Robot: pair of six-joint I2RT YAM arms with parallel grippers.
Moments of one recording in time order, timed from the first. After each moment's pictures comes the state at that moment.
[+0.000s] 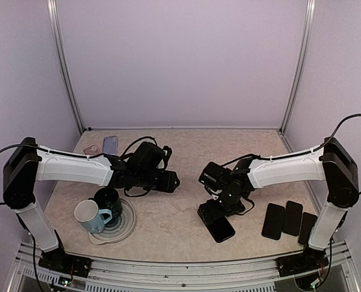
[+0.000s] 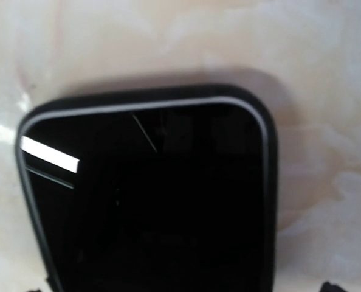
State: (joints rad) left arm -0.91 1.73 1.09 -0.12 -0.11 -0.51; right arm 0.98 1.77 1.13 -0.72 0.04 0.61
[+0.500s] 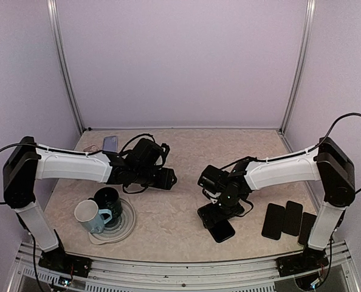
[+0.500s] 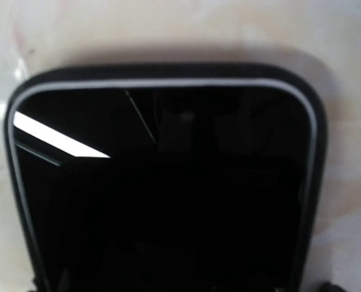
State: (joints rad) left arm -0.88 1.73 1.10 -0.16 -0.12 -0.47; right arm 0.98 1.81 1.12 -0.71 0.00 0.53
